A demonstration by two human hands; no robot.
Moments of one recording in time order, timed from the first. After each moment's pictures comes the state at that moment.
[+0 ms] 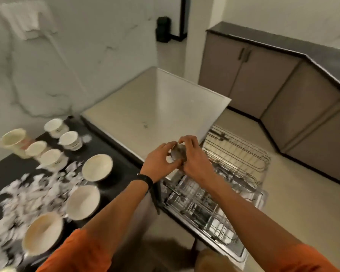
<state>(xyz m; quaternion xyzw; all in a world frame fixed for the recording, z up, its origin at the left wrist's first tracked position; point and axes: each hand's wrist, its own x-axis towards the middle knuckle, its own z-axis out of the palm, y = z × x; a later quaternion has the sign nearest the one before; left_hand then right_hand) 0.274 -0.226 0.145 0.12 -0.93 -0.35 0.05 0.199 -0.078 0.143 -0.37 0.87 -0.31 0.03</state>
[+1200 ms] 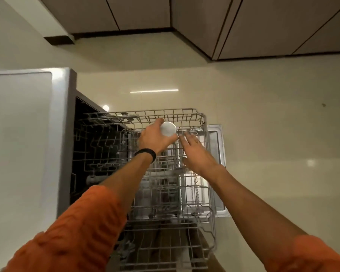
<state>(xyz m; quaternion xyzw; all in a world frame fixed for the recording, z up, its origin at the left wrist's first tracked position) -0.143 0.034 -0.121 0.03 -0.93 -0.29 -0.21 -0.068 0.187 -0.142 -0.03 0.94 -0.21 0.26</state>
